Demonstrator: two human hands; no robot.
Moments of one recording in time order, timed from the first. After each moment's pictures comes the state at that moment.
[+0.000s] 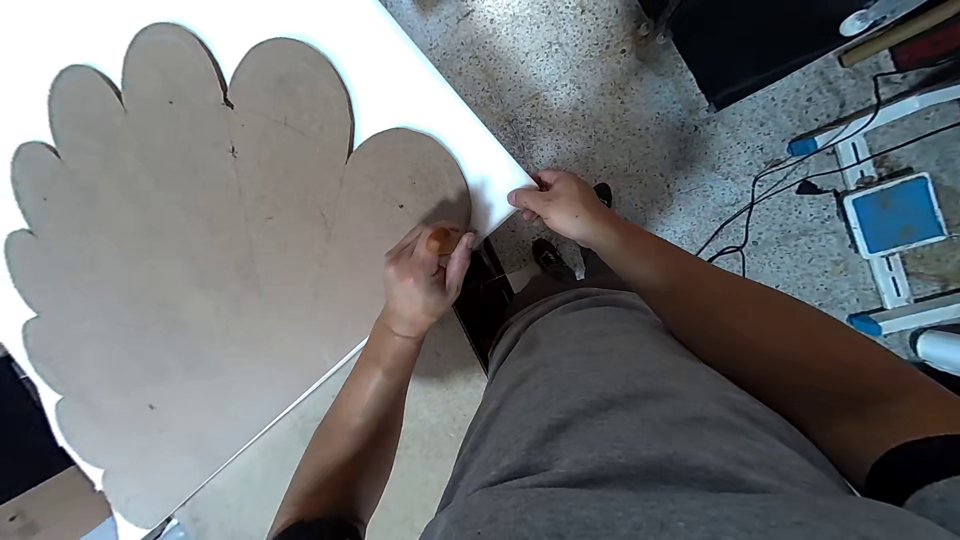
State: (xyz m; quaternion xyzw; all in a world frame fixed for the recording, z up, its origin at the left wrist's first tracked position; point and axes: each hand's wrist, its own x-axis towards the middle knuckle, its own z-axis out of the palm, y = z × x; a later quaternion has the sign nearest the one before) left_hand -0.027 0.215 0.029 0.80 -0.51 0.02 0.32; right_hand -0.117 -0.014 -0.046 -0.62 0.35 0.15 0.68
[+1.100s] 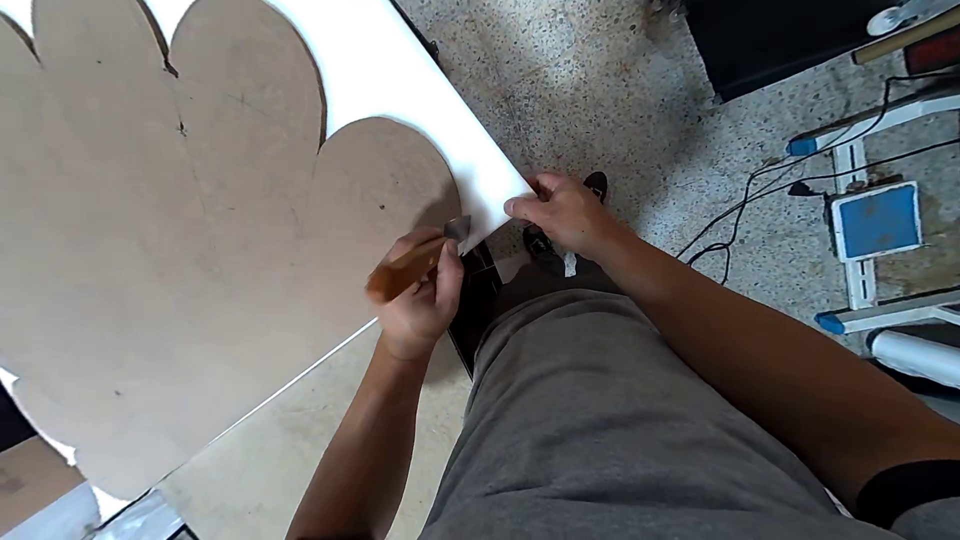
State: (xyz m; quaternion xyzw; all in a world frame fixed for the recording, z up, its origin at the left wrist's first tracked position) left_hand -0.050 0.193 0.021 0.85 -0.36 -0.01 0.39; right_hand -0.118 -0.028 -0.054 -0.63 0.34 0.20 0.67
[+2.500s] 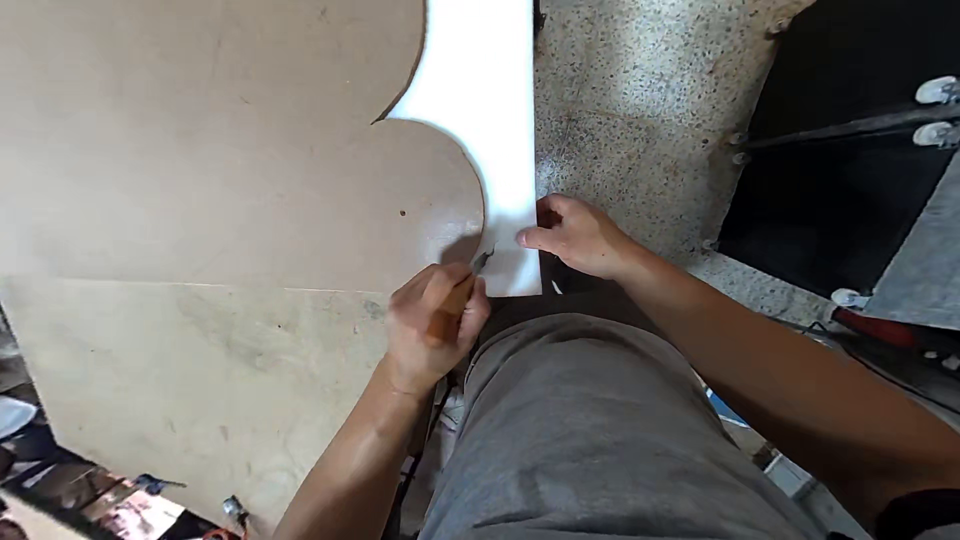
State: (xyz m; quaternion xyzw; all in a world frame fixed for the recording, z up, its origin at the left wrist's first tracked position) left_hand -0.059 0.125 0.039 0.94 -0.15 0.02 0.31; right_hand 0.014 -0.105 -0.055 -0.70 0.08 0.43 0.57
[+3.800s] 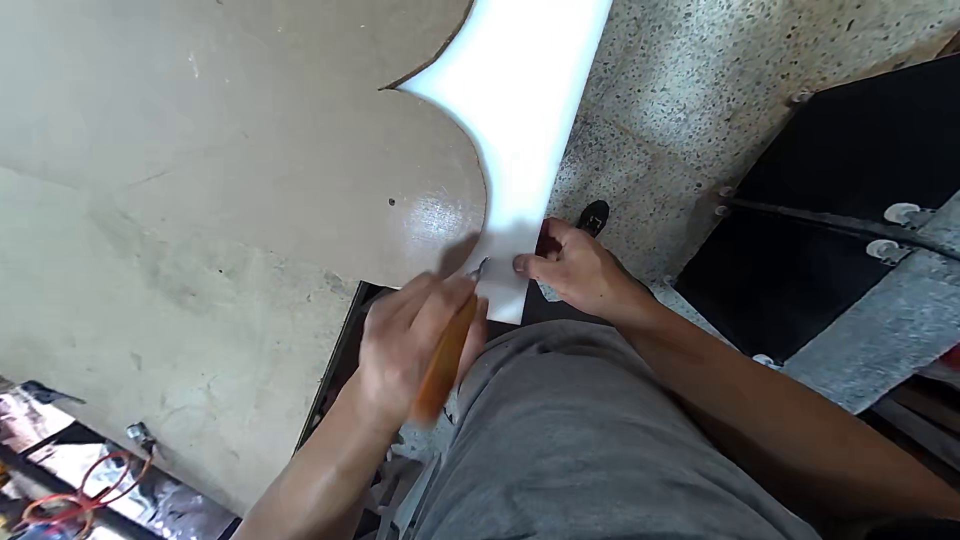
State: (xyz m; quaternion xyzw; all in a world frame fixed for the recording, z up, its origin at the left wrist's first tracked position) left_hand -0.050 0.096 0.055 0.94 -0.09 0.02 0.32; right_hand 0.031 -0.112 -0.065 -0.65 0.06 0.48 0.58
